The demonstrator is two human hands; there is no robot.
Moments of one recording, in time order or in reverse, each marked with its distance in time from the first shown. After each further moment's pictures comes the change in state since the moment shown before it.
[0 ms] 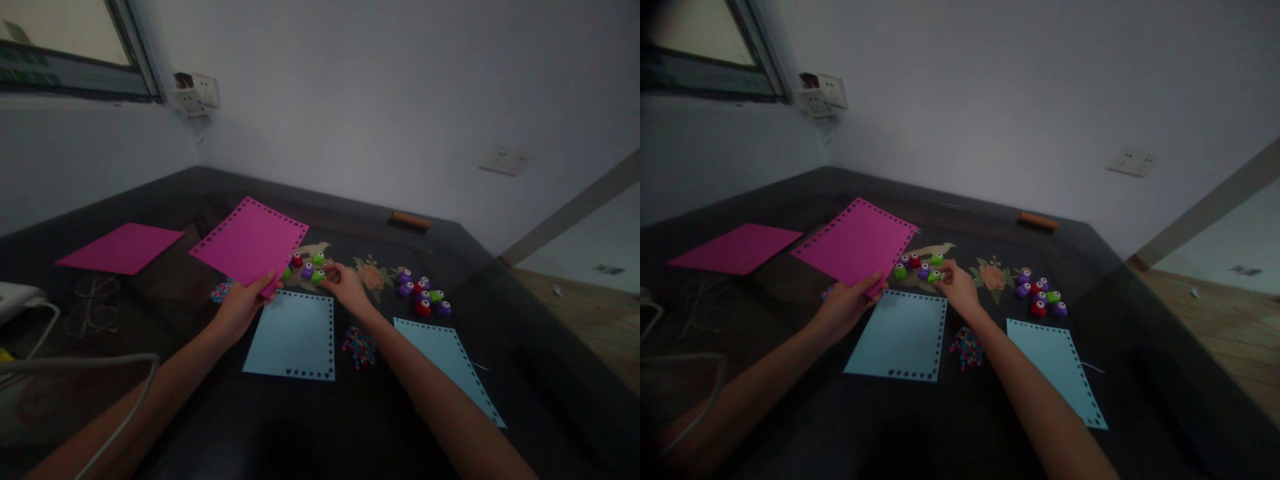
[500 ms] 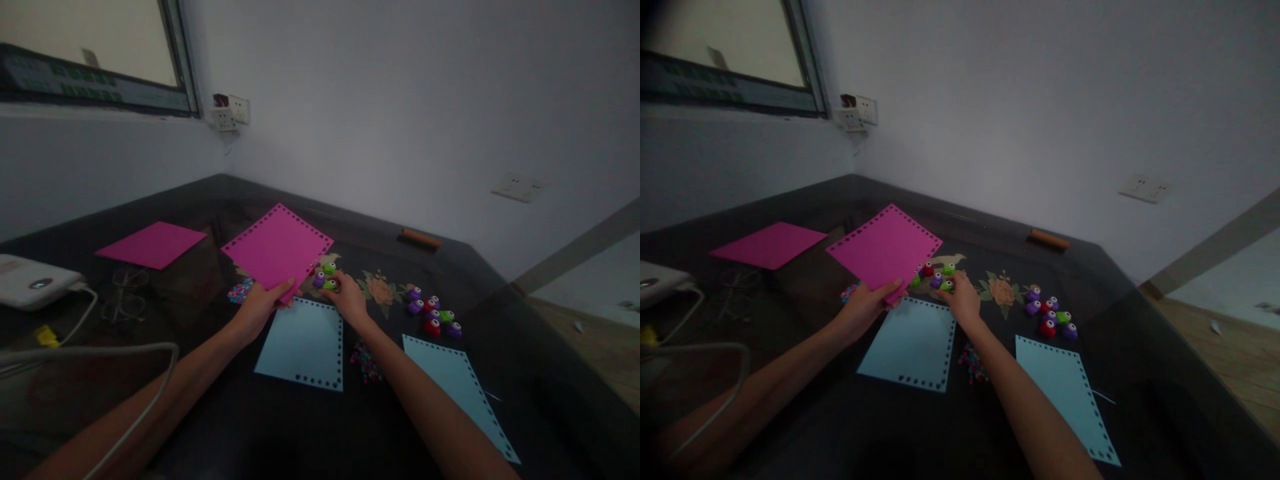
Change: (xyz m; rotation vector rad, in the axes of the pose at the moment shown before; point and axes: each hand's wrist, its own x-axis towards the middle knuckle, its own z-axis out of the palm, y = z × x) left_hand 0.003 -0.008 -0.005 0.115 -0.094 0.091; right_hand 0.005 0.001 0.021 -0.242 0.079 -0.067
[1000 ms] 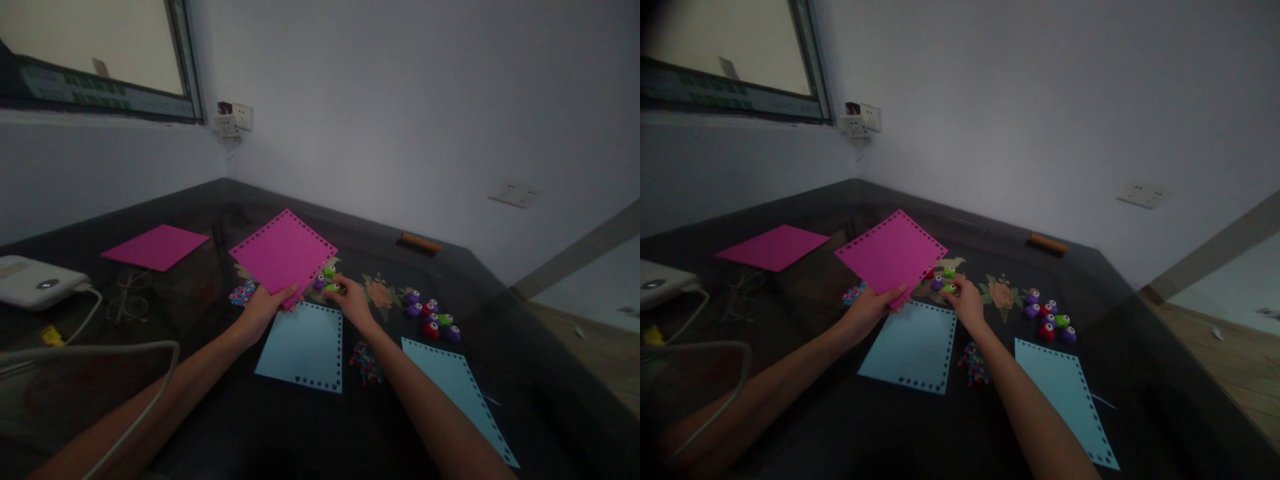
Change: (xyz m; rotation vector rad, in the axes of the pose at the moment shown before) left_hand 0.005 -0.009 -0.002 0.100 -0.056 0.040; right_hand 0.004 0.013 -0.001 0.173 0.035 -0.009
